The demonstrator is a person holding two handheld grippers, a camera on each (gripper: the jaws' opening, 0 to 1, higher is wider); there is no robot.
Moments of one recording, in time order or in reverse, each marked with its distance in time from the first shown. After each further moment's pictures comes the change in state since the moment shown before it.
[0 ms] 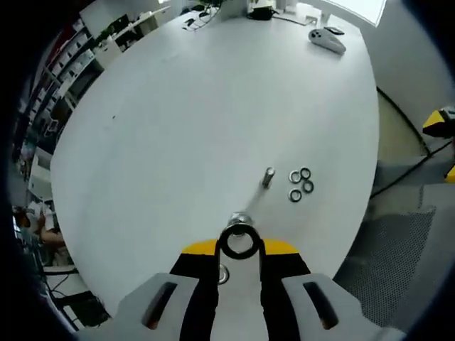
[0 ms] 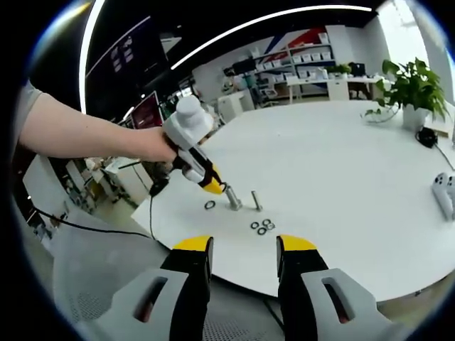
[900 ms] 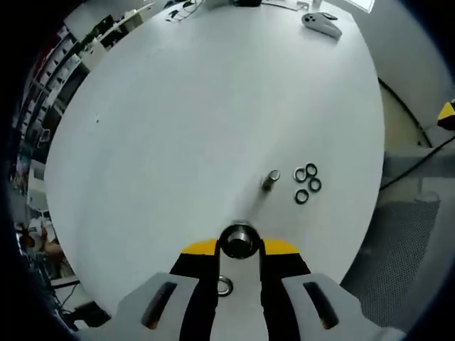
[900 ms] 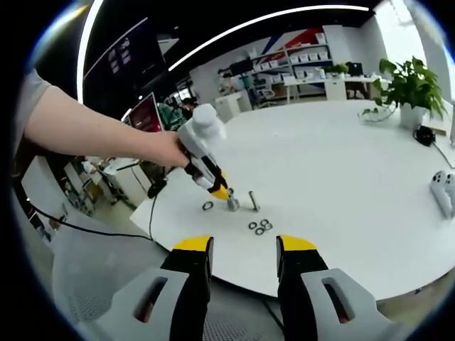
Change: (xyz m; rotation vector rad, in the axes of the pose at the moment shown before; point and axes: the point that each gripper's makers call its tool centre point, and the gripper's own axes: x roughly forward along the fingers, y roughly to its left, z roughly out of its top) left arm 0.031 0.001 0.001 0.069 0.076 -0.022; right arm -0.001 -0.001 0.001 0.010 -0.006 -0.014
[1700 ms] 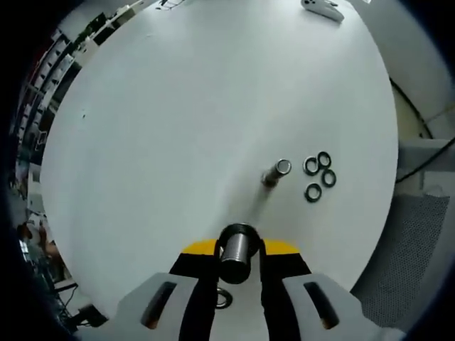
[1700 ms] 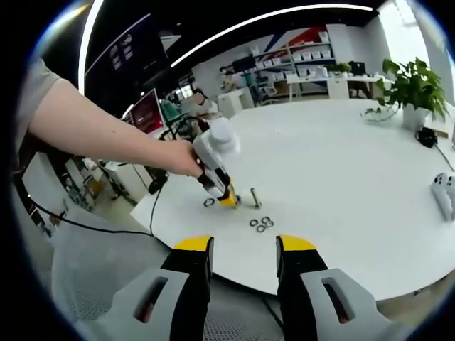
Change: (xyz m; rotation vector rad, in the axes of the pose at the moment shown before) left arm 0.027 -0.005 -0.007 0.025 0.043 0.004; right arm 0.001 0.004 -0.004 -0.018 0.023 0.012
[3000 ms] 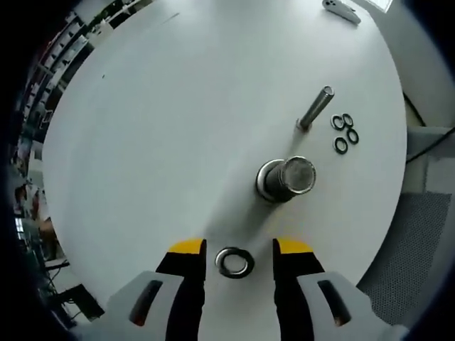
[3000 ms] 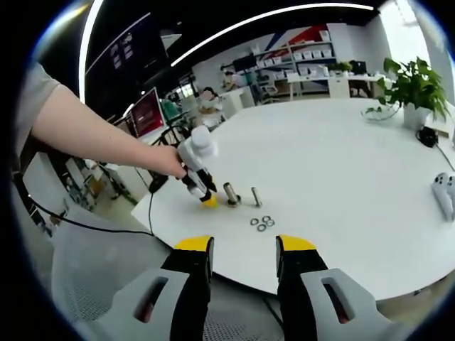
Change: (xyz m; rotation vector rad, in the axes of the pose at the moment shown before) left arm 0.006 0.027 -0.063 -0.098 0.038 0.004; right arm 0.000 0.000 -0.001 0.005 0.002 0.001
